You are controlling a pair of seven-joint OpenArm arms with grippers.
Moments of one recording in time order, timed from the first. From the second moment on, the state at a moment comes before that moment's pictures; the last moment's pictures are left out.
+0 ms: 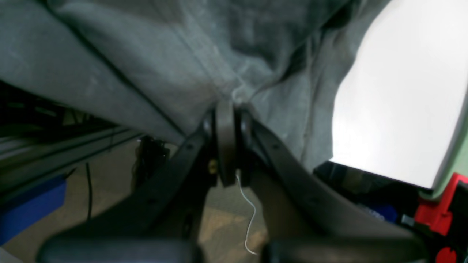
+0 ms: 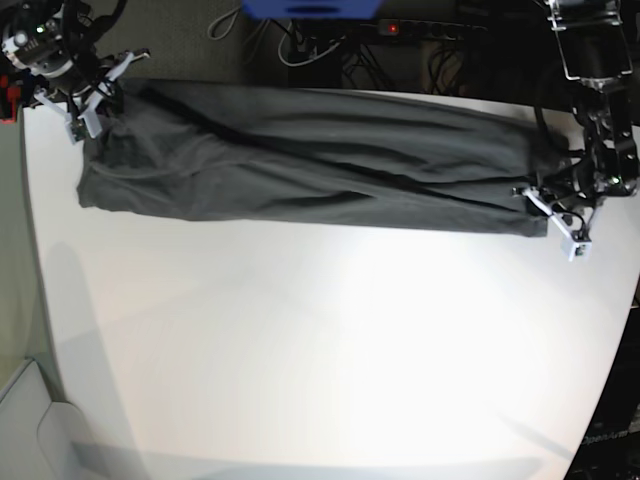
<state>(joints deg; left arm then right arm) 0.2 -24.4 -15.9 74.4 -26.4 -19.5 53.4 -34.1 8.0 31.7 111.8 14.0 40.1 -46.2</state>
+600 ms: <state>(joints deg) 1.0 -24.5 -15.9 74.5 -26.6 -19.5 52.9 -36.5 8.5 31.6 111.9 13.8 40.1 -46.4</state>
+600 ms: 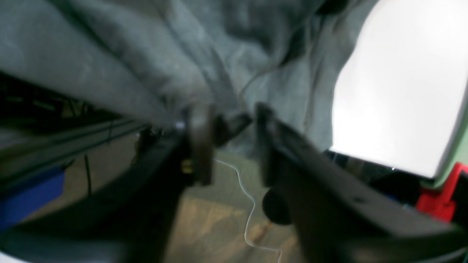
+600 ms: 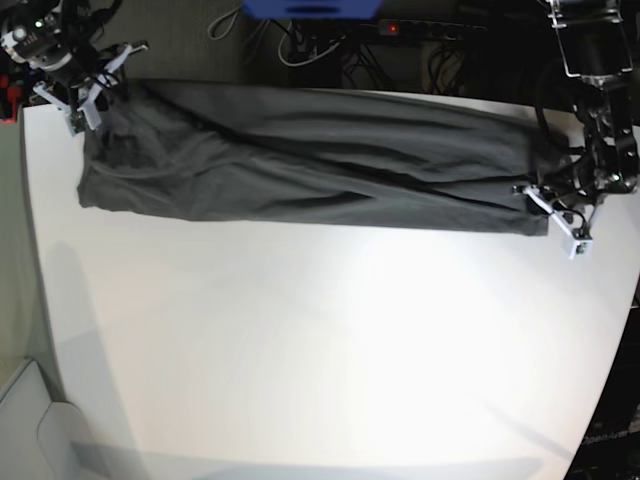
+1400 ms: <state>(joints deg) 7.5 -24.2 -16.3 84.4 -24.4 -19.0 56.7 -29.8 7.2 26.2 114.6 13.9 39.9 -46.4</state>
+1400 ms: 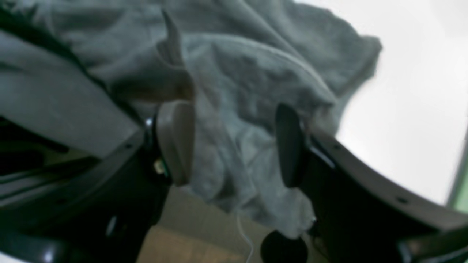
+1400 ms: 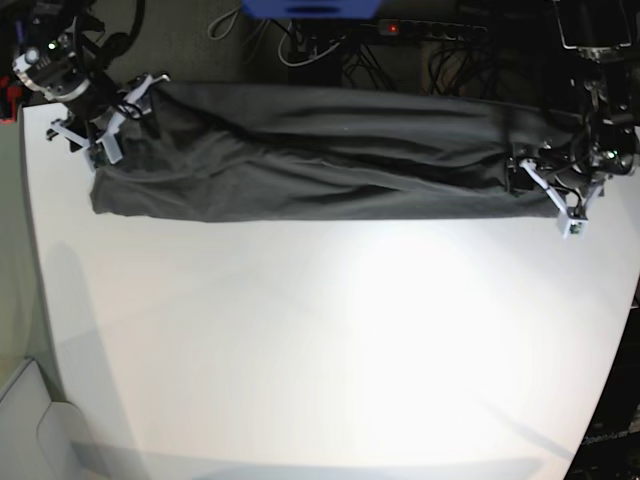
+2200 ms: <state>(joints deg) 6.1 -23.6 -21.9 88.3 -23.4 -18.6 62.9 -21.2 7.6 23.6 97.4 15.1 39.9 -44.4</state>
